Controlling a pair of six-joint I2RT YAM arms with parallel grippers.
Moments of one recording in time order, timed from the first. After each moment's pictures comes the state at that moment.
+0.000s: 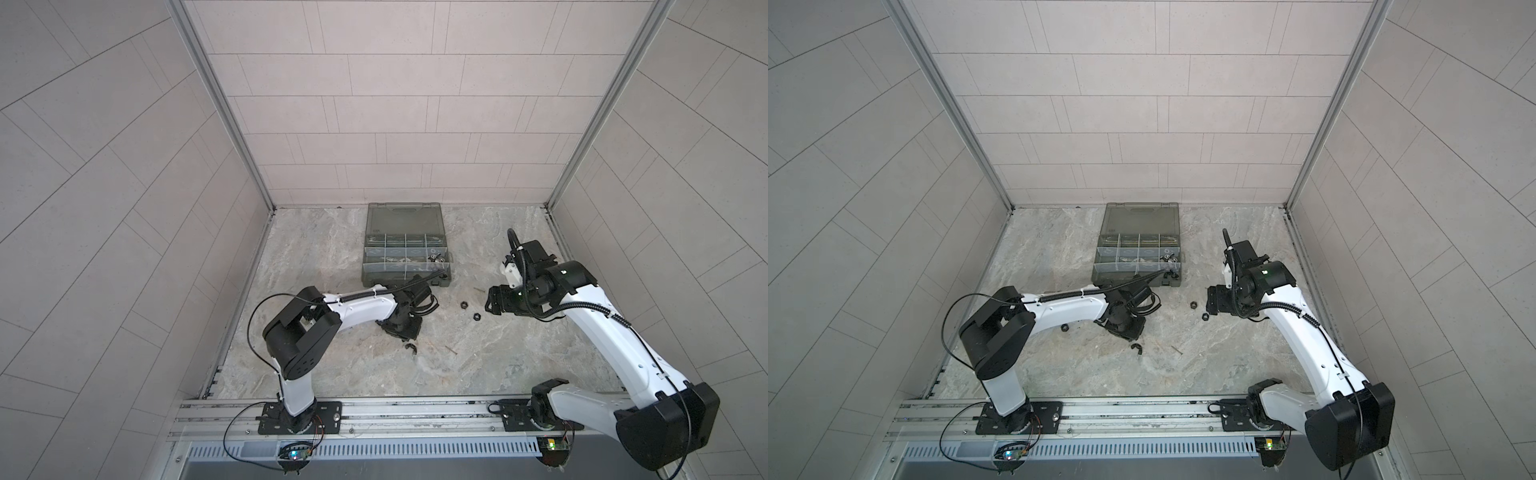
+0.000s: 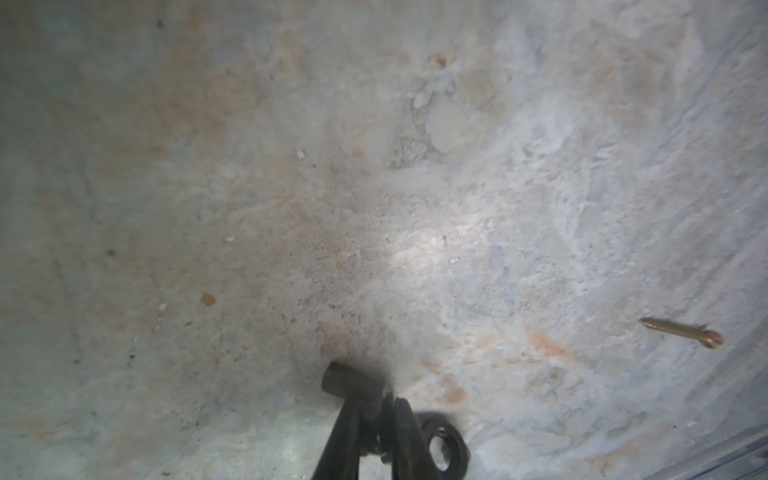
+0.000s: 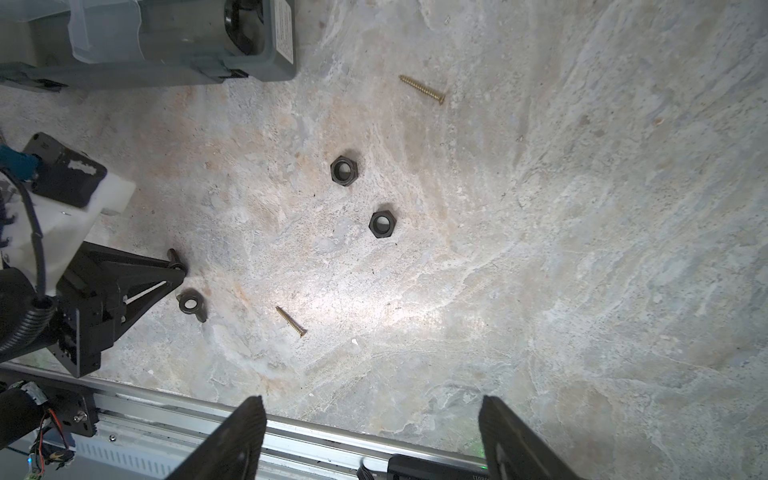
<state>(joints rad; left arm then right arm) -0.86 1.80 1.11 -0.72 0.13 -0.48 0.24 1.16 1.11 -1.22 -0.14 0.31</state>
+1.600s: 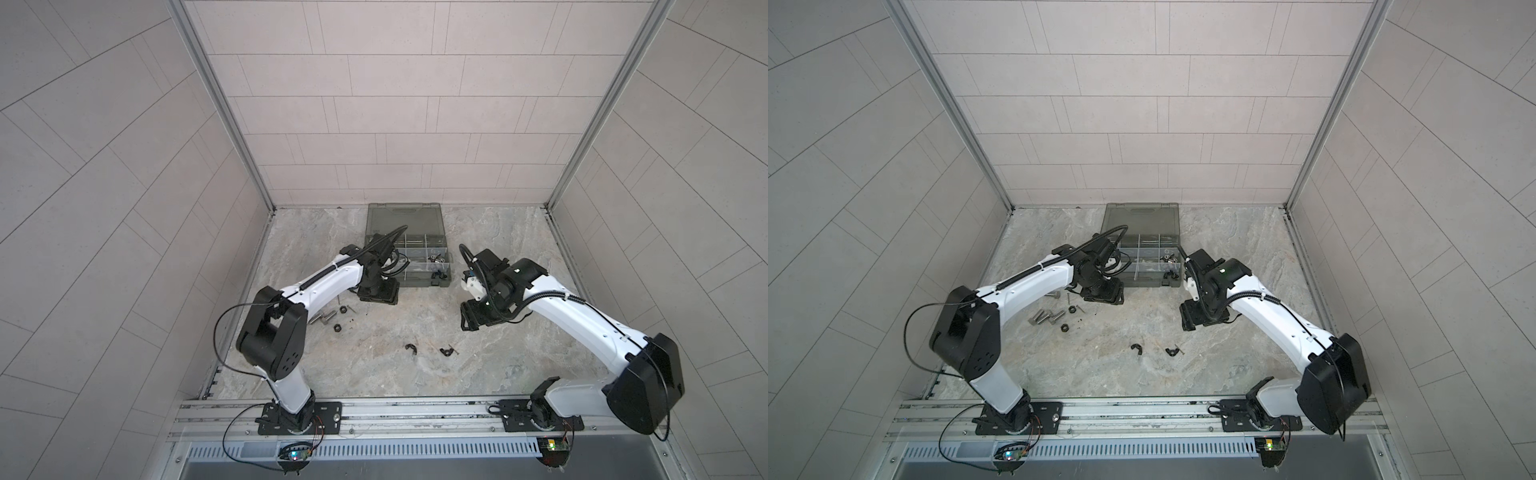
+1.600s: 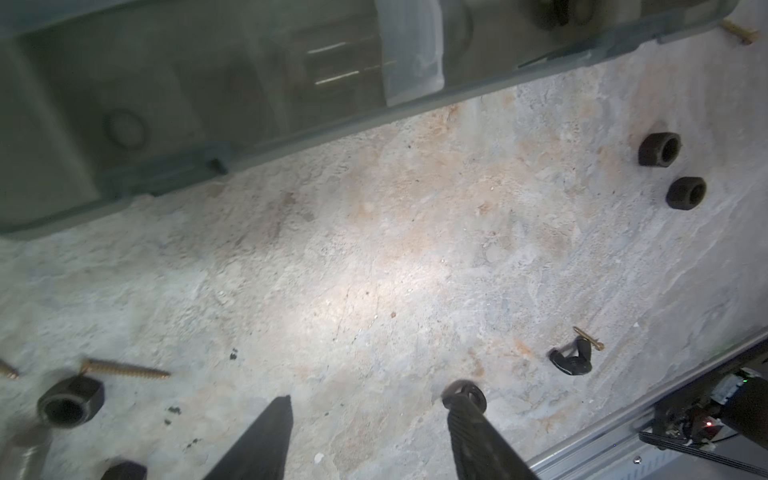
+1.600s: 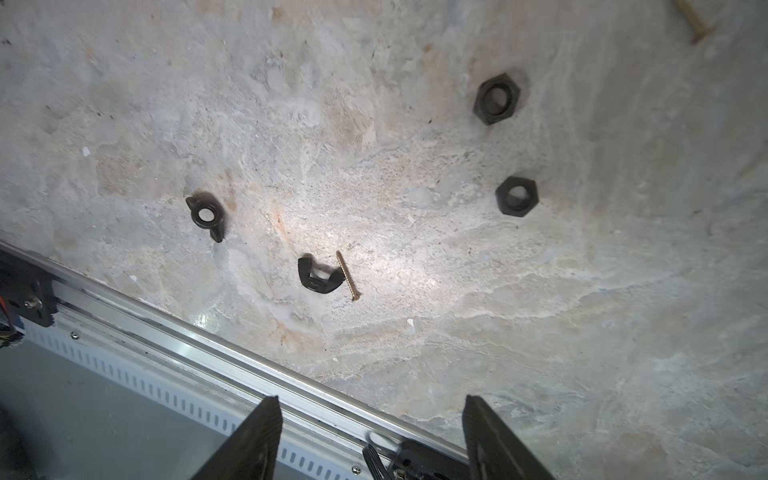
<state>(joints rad) -0.53 1.65 1.23 -0.90 0.24 -0.31 0.55 1.40 1.14 -1.20 -0.18 0.26</state>
